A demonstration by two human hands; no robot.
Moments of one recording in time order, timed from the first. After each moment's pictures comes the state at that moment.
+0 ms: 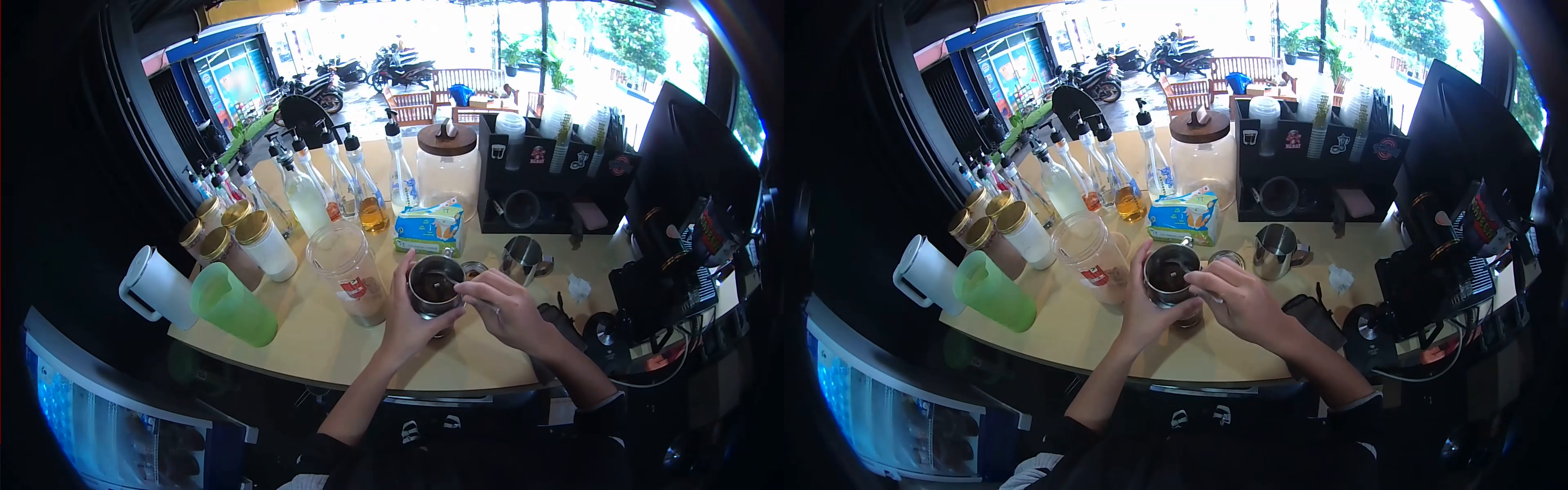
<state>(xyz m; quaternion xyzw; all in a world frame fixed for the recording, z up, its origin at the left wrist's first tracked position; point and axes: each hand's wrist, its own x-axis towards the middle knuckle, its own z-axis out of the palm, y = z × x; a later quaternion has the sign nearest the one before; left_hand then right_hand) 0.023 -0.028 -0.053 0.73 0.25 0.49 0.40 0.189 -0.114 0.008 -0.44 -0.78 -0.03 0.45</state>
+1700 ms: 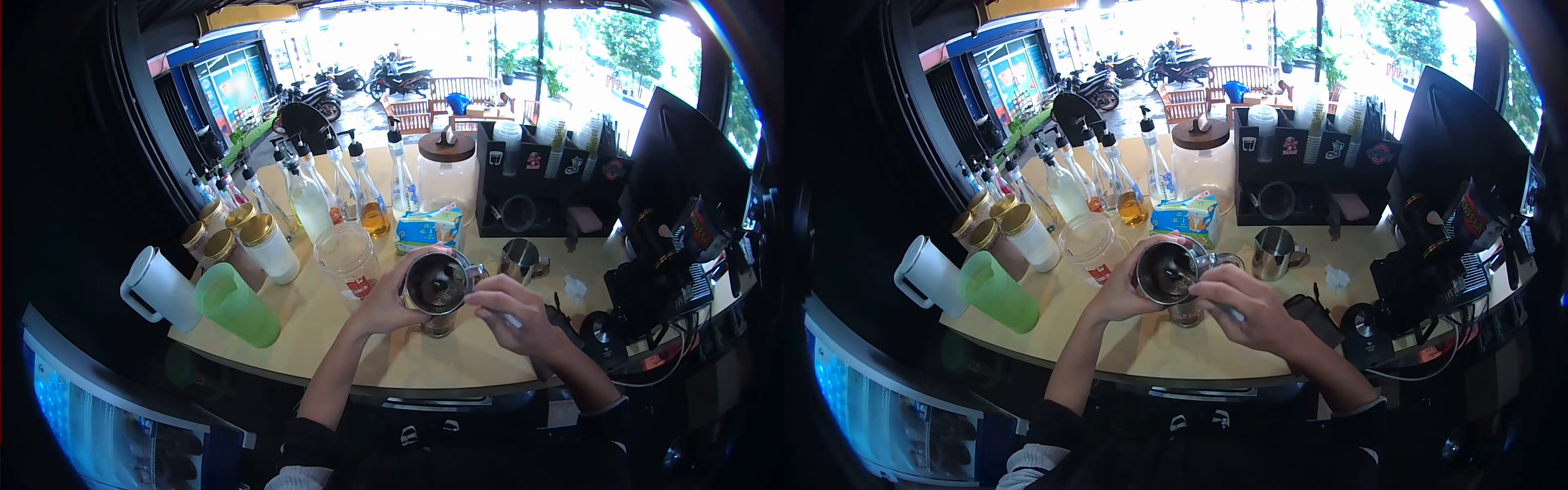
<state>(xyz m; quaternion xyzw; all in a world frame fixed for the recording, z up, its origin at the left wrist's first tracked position) -0.009 0.004 0.006 0.81 0.06 0.35 0.47 0.183 -0.138 0.029 -0.37 -0.80 -0.01 0.47</state>
